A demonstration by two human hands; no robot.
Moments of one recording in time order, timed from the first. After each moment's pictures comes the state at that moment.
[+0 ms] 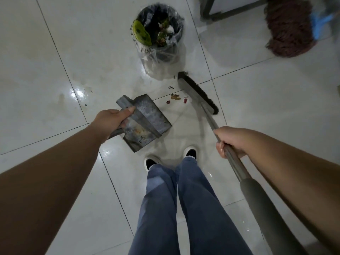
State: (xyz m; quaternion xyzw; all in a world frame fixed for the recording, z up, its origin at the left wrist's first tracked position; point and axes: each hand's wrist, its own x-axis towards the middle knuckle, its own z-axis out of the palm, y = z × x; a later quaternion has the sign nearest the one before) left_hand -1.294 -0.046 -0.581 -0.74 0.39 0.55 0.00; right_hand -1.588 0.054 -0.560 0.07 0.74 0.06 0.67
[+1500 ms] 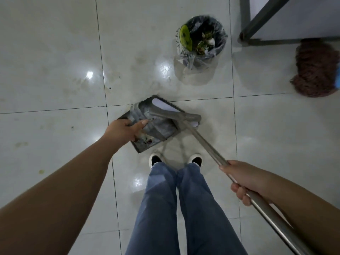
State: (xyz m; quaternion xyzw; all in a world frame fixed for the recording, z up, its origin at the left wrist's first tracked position) left_hand -1.214 0.014 -0.568 -0.77 0.37 0.52 -0.02; right_hand -1.507 0.071 -0.464 -0.07 0.71 0.18 0.68
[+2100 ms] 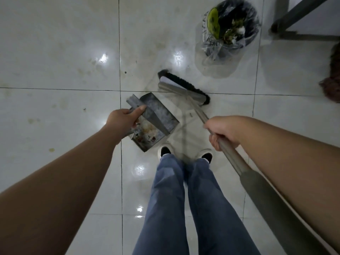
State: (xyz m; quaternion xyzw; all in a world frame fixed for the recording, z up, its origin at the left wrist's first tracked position) left_hand -1.168 0.025 -0.591 -0.81 0.21 0.54 -0.11; right_hand -1.419 -0.015 -0.549 -0.06 0.70 0.22 0.68
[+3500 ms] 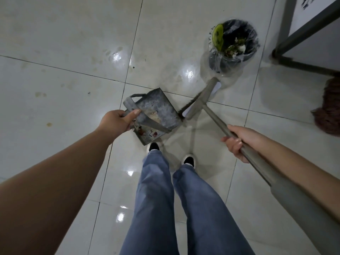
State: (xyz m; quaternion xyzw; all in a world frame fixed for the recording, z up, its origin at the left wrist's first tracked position) left_hand -1.217 0.104 -0.562 -0.85 0.28 0.43 -0.13; right_hand -1.531 0.024 -0.518 0.04 0.69 0.05 0.72
